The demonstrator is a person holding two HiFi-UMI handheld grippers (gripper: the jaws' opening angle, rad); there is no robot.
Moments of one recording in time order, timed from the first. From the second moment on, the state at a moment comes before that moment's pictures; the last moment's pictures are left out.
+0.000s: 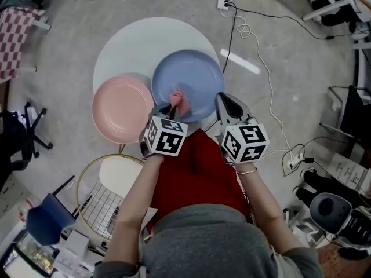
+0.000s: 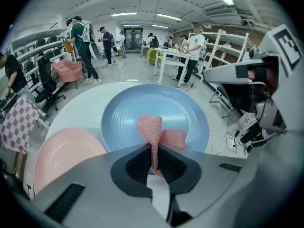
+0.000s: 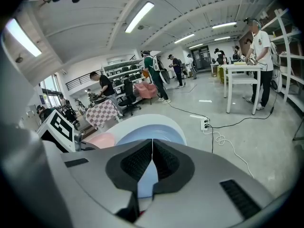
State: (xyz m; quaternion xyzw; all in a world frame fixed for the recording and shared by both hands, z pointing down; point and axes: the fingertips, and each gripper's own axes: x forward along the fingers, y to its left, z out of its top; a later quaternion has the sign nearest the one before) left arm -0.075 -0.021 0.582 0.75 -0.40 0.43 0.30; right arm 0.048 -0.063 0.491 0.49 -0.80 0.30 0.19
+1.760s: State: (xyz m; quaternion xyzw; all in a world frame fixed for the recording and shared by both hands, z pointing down) left arm -0.119 -0.088 0.466 0.78 -0.50 0.32 0.17; right arm 0.056 -0.079 0.409 0.52 -0.81 0.24 0.11
